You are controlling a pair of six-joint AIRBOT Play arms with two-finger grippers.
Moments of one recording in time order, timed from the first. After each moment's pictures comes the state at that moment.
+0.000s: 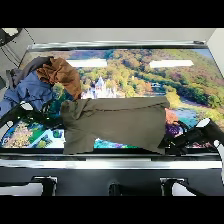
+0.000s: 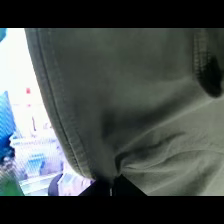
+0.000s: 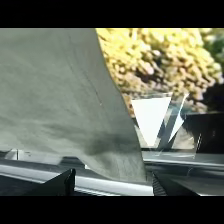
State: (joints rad) left arm 0.19 -1.52 0.99 1.07 -1.23 -1.25; right arm -0.39 -1.31 0.69 -1.15 1.38 1.43
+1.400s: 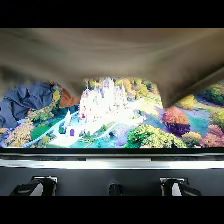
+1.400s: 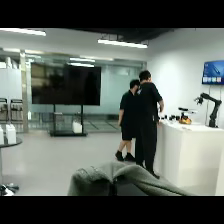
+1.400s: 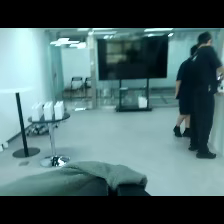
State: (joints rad) left arm 0.14 -0.75 2.03 1.12 -0.97 -1.46; right arm -0.39 -0.67 1.90 -1.08 0.99 1.45
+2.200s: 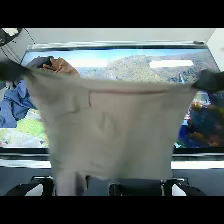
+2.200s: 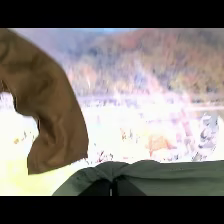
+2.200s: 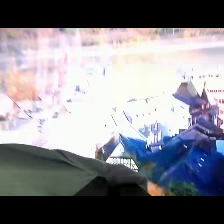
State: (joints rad) left arm 0.09 -1.12 1.51 1.17 -1.25 -1.42; right arm -0.20 -1.18 1.61 -1.28 1.51 1.51
